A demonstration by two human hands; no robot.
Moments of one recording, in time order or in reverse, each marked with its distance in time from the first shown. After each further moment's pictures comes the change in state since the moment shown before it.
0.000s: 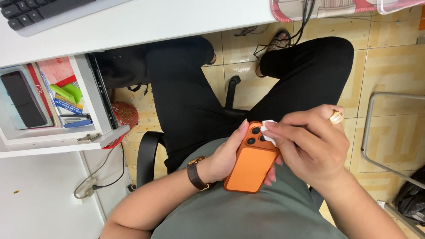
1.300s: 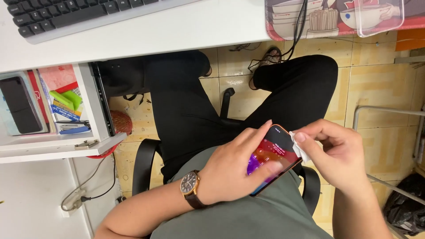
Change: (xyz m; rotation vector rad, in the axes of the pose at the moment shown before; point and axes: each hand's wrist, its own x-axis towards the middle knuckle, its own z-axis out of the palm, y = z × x) left_hand -0.016 0.038 0.070 1.386 0.521 0.377; right_hand -0.033 0.015 -0.038 0.358 -0.134 0.869
